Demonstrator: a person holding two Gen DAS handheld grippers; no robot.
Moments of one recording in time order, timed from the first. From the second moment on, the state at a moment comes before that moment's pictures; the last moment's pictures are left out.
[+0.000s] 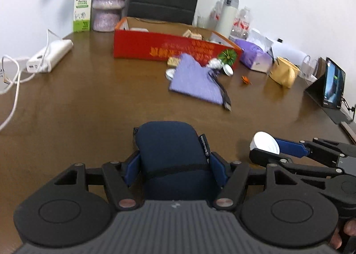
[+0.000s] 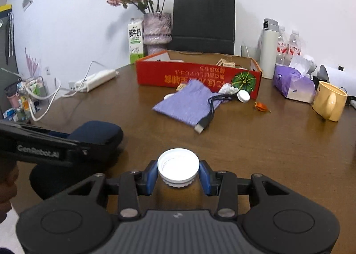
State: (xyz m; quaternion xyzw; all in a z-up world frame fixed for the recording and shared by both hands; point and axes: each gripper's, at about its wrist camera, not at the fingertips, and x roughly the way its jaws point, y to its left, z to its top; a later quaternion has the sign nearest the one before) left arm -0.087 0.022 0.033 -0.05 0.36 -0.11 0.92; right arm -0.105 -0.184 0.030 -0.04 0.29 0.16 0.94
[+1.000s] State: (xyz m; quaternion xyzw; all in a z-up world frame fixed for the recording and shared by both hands) left arm 0.199 0.015 0.160 -0.02 0.32 -0.14 0.94; right arm 0.137 -0.206 0.139 0.00 0.26 0.13 0.96
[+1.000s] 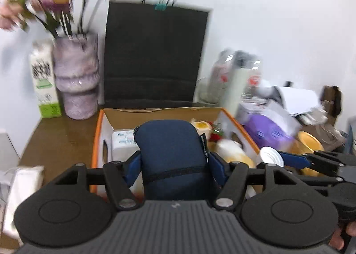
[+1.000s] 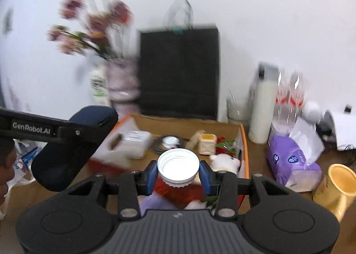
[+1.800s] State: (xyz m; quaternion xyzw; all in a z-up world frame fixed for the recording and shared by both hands) left arm 0.267 -0.002 0.107 0.05 0.35 -0.09 0.93; right arm 0.264 -0.202 0.088 0.00 0.35 0.11 0.93
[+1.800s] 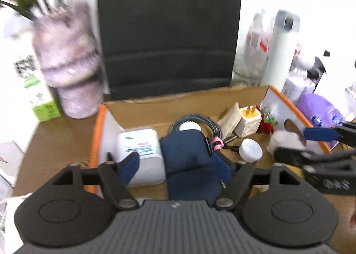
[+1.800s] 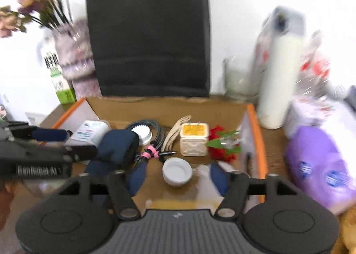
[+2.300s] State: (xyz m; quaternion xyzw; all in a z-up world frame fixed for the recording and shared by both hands) left arm 0.045 -0.011 0.071 0.00 0.27 -0.10 0.96; right arm 0.053 -0.219 0.046 0.03 0.33 0.12 0.94
